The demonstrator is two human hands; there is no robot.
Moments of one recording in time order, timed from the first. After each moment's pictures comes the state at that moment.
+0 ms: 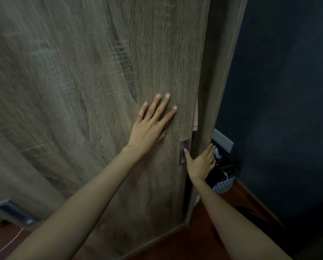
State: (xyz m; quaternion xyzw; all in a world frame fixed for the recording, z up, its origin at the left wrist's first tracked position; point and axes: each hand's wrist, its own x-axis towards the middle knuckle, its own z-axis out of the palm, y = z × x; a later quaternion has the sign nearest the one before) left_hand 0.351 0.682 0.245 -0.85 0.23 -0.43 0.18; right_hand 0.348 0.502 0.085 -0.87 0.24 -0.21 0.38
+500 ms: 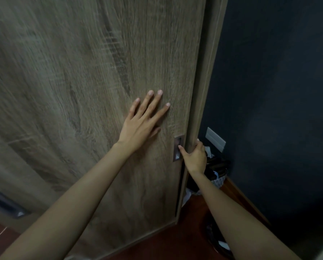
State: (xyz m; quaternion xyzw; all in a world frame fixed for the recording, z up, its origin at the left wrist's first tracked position) left_hand 0.367 0.647 0.238 -0.85 0.22 -0.44 0.18; right_hand 0.367 0.444 0.095 -0.87 0.17 -0.19 0.43
